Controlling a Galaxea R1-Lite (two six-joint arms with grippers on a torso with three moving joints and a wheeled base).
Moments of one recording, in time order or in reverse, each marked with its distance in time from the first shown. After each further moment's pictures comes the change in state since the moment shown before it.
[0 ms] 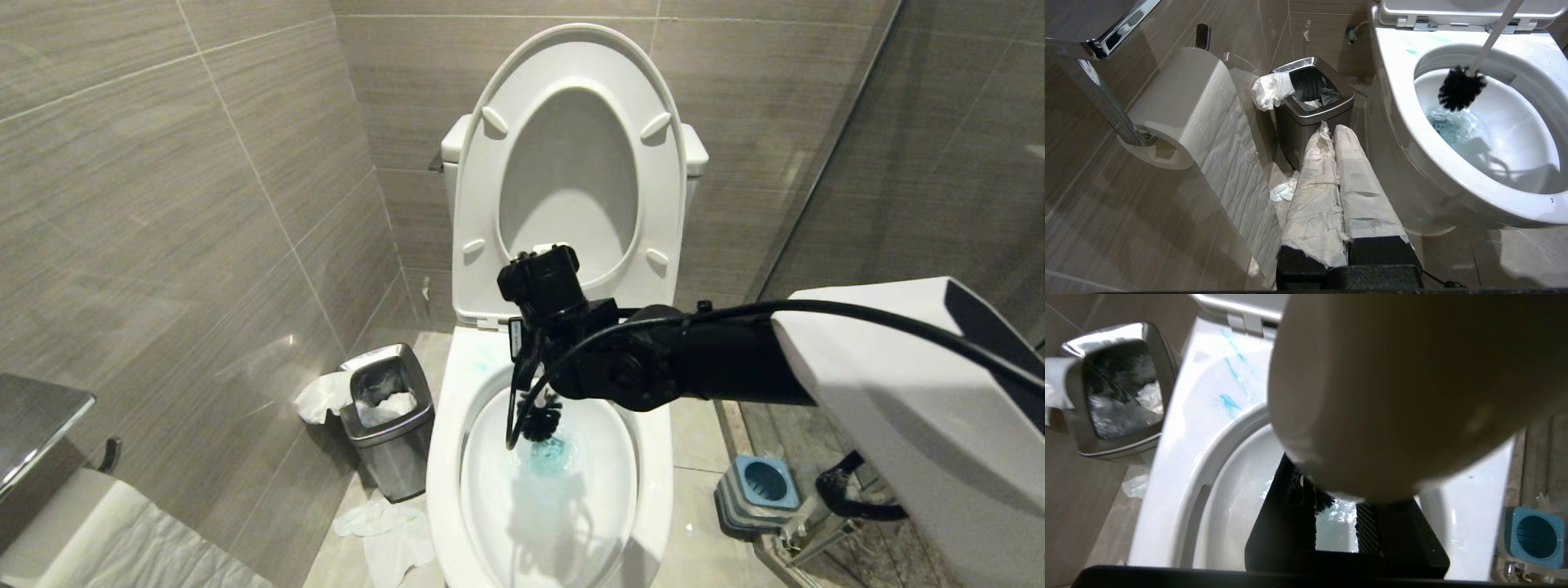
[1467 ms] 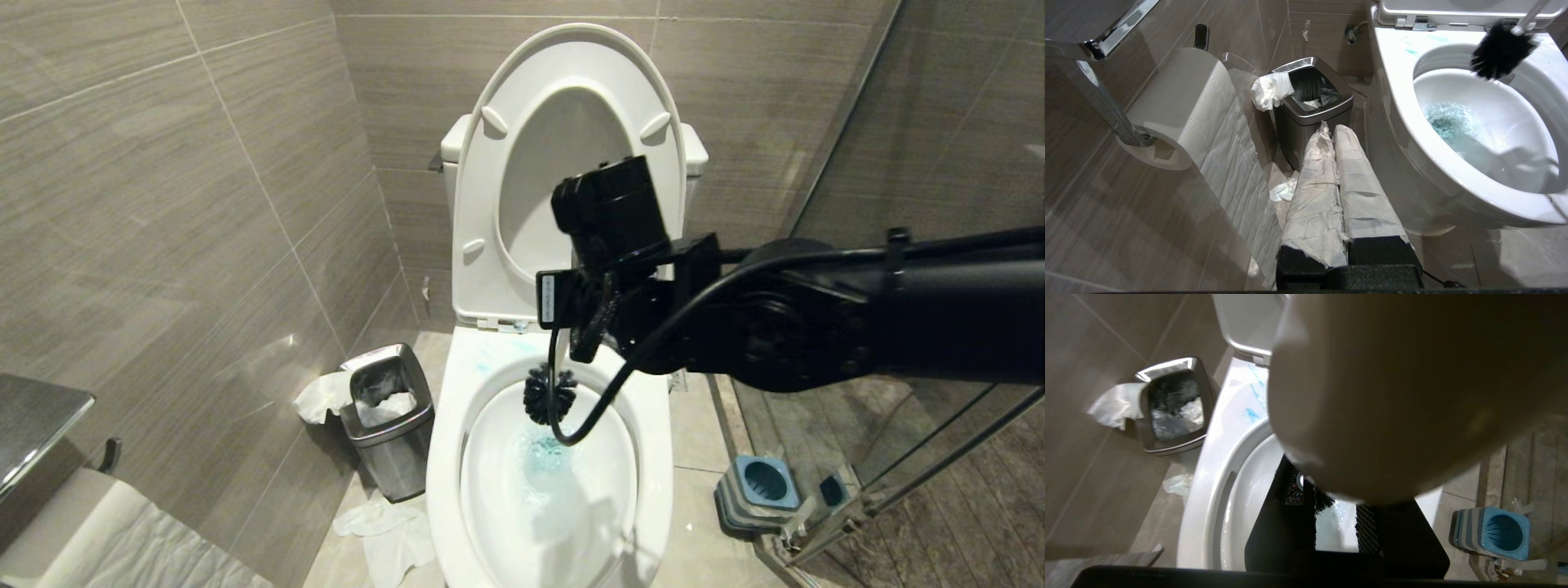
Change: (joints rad) left arm 0.000 0.000 0.000 0.000 0.000 0.000; right arm 0.052 -0.331 0.195 0.057 -0.006 0.000
